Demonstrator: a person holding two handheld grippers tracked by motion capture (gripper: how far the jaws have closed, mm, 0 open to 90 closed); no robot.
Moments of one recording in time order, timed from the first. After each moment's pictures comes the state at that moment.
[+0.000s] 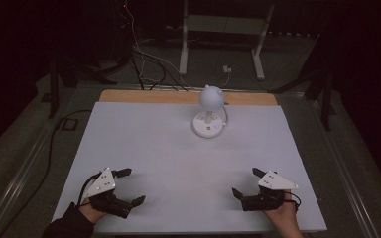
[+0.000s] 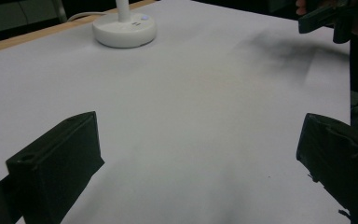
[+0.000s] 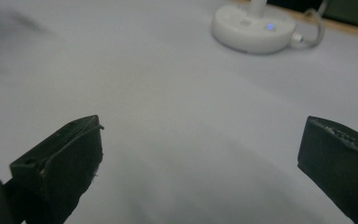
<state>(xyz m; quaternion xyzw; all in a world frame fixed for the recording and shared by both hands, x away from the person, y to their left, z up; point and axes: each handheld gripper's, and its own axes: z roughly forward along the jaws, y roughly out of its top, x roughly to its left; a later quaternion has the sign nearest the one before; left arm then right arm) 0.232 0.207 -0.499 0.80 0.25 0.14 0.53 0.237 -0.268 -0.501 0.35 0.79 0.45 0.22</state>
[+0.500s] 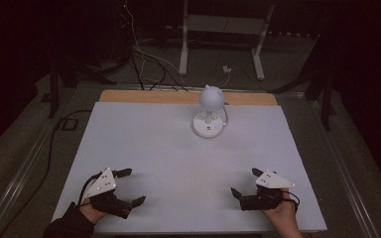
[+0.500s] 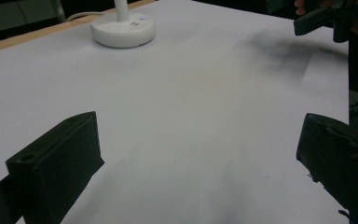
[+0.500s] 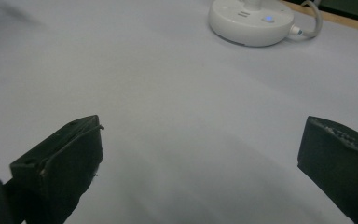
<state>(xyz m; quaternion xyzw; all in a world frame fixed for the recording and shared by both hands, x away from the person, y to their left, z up) 0.232 0.206 -0.498 0.80 0.25 0.14 0.53 0.238 -0.263 -0.499 0.36 0.79 0.43 0.22</state>
